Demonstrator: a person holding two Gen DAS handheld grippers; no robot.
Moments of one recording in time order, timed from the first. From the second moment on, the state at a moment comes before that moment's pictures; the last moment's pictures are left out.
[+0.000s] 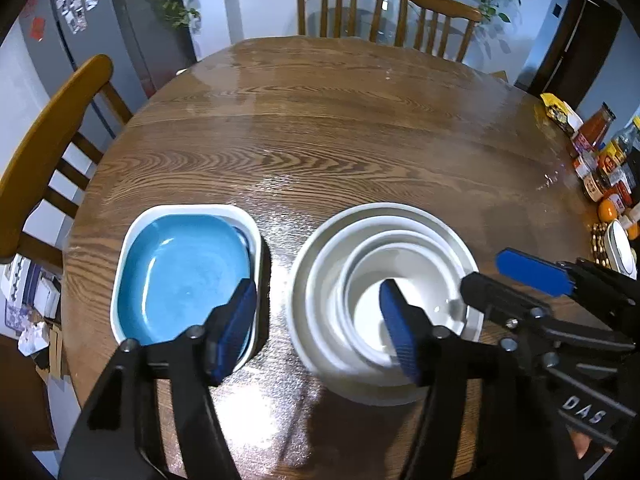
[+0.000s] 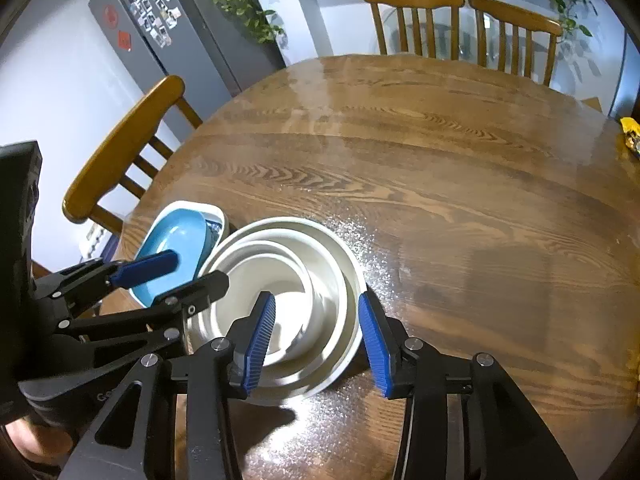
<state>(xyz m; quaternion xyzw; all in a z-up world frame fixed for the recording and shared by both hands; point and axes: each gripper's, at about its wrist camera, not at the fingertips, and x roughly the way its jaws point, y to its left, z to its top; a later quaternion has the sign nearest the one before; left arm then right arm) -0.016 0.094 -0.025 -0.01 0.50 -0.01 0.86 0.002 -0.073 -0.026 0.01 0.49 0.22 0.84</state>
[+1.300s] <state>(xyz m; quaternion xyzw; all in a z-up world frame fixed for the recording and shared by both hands) -0.061 0.143 -0.045 -0.16 0.53 0.07 0.83 0.009 -0.131 -0.059 0.12 0.55 0.23 0.79</state>
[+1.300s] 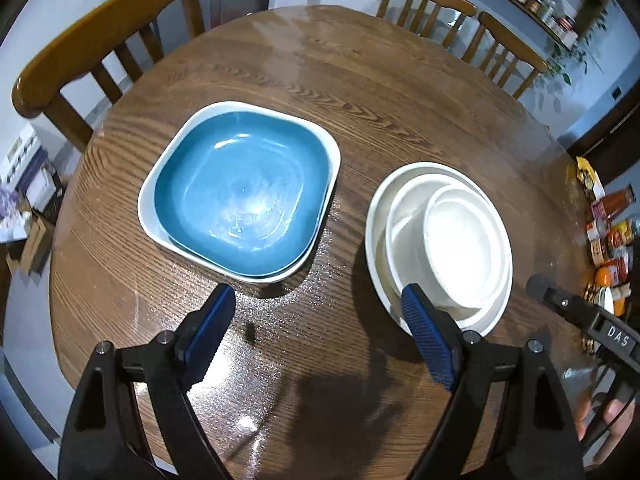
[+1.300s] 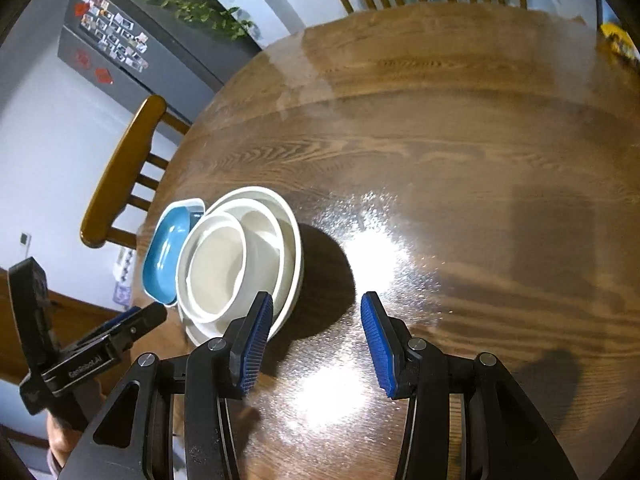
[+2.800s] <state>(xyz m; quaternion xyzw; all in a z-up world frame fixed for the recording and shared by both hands) -0.018 0.123 -0.060 -0.12 0.57 0.04 0.81 0.040 -0.103 -0.083 0.11 0.58 0.24 0.77</state>
